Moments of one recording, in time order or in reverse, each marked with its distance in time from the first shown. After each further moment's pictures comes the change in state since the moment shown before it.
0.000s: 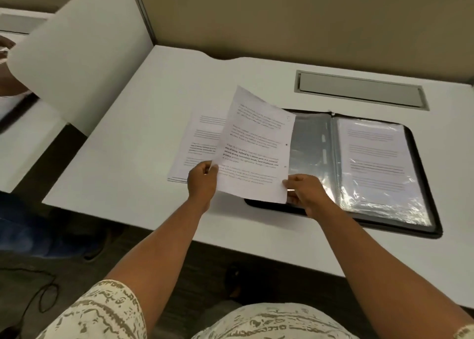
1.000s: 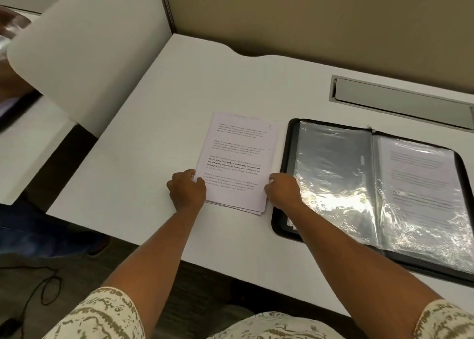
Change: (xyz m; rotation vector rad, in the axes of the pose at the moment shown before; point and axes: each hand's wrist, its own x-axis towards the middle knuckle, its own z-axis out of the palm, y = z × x) left_hand 0.108 -0.044 -0.064 0.586 0.218 -0.011; right_hand 0.083 -0.026 0.136 -0.959 0.038 -0.255
